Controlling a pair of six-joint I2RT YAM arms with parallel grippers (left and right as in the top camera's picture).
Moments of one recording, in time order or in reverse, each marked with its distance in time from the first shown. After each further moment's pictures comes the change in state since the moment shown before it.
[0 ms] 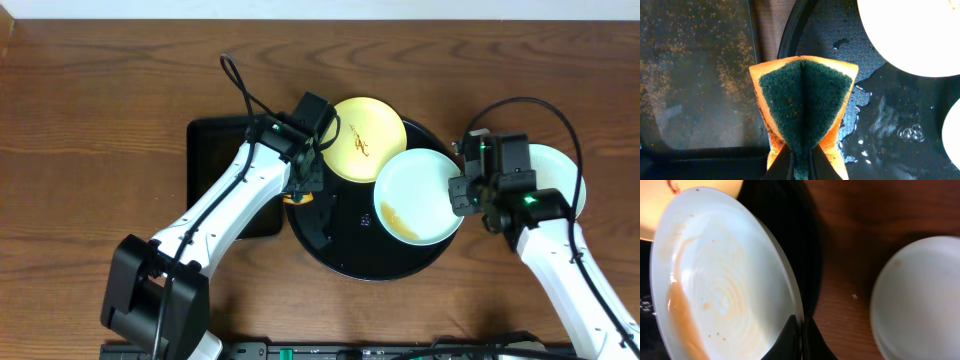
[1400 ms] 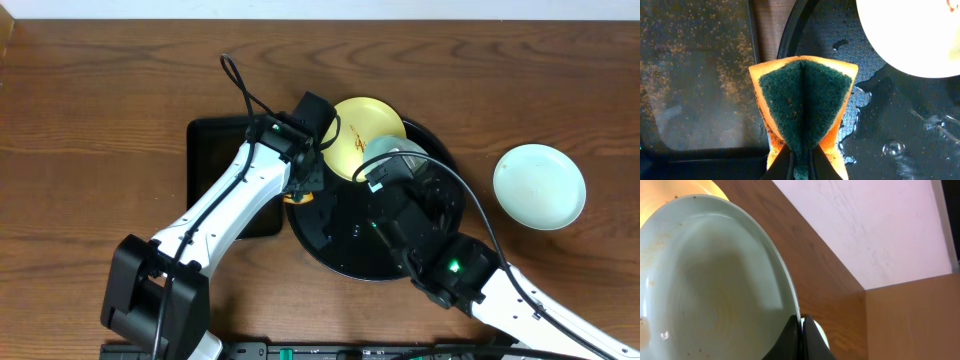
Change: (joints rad) left arm 0.000 0.000 0.000 0.003 0.000 0.000; right arm 0.678 -0.090 0.003 0.165 0.907 -0.200
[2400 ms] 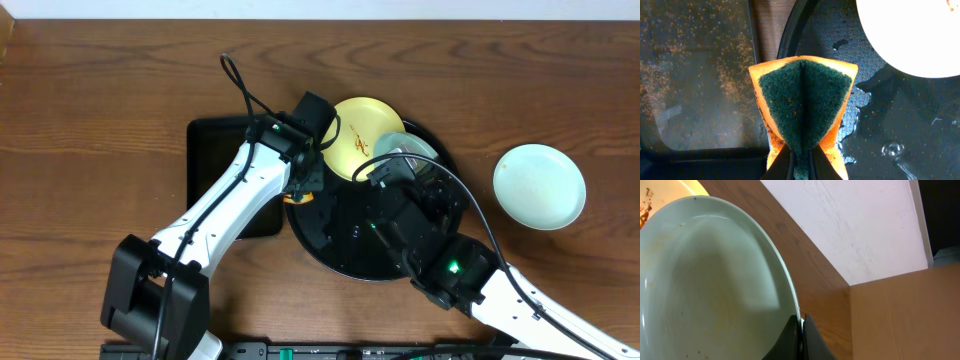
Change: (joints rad) left arm 0.000 0.000 0.000 0.000 0.000 0.000; right arm 0.005 0.000 0.000 0.003 0.078 -0.023
